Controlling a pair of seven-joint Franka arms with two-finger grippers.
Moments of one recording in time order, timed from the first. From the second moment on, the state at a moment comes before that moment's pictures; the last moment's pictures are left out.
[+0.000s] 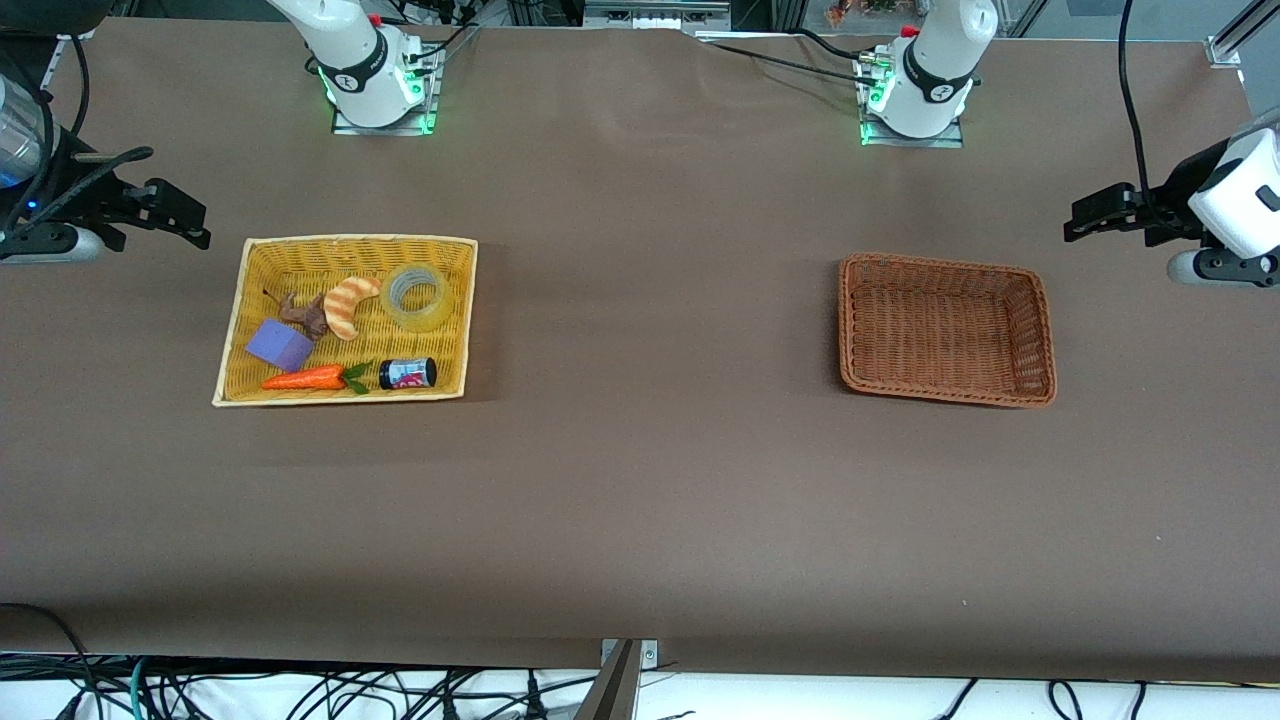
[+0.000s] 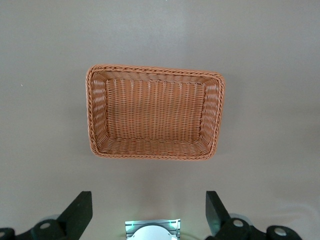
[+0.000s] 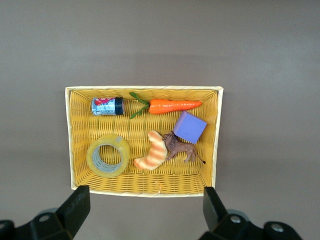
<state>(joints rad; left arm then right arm) -0.05 0.05 0.08 -1.57 -0.07 1.42 0.03 0.02 -0.06 0.00 -1.75 0.00 1.67 -0.02</state>
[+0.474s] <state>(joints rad) -0.05 0.05 0.08 -1.57 -0.07 1.42 0.03 0.02 -0.06 0.01 -1.74 0.00 1.67 -0.01</state>
